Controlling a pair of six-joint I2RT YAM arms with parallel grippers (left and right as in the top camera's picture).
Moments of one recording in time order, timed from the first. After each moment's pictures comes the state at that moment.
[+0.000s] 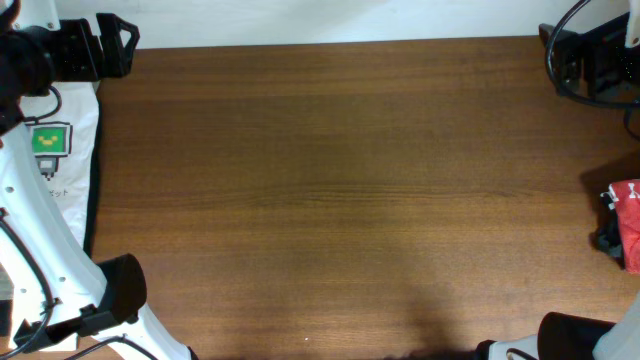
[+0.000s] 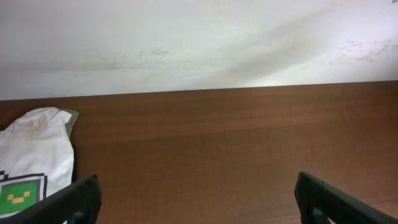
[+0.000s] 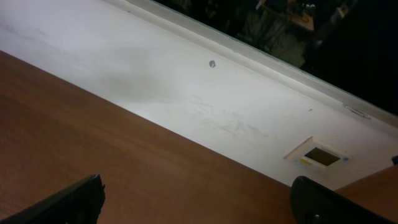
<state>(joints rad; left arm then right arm) 0.25 1.96 2.81 -1.52 0.42 0.13 -0.21 1.62 2.52 -1.30 -0.36 -0.50</state>
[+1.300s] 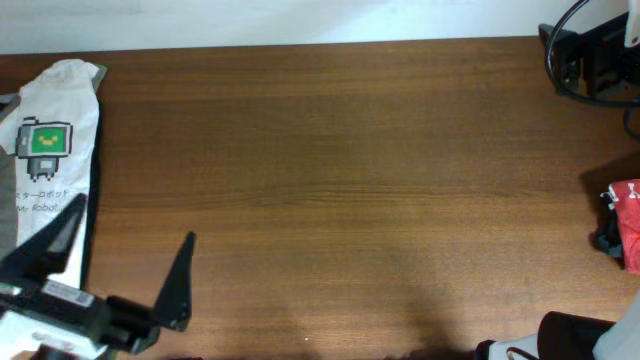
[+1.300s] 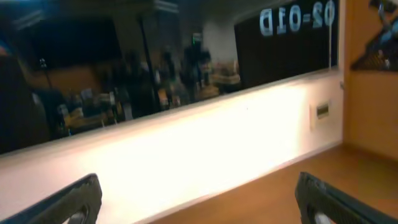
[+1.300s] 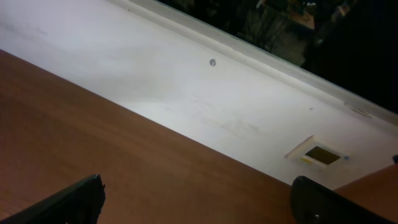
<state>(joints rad) 0.04 0.55 1.36 -0.62 0.40 0.08 -0.21 1.62 2.52 -1.30 -0.36 -0.50</state>
